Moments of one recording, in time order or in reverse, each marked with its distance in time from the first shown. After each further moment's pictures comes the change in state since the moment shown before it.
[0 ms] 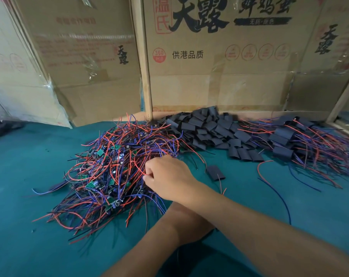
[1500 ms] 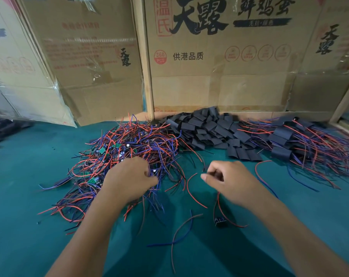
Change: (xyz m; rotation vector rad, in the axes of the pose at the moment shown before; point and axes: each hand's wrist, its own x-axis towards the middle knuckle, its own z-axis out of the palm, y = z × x) left_hand 0.010 -0.066 -0.090 0.206 -0.183 -0.570; right_hand -0.092 0.105 -0.040 0.159 0.112 0.257
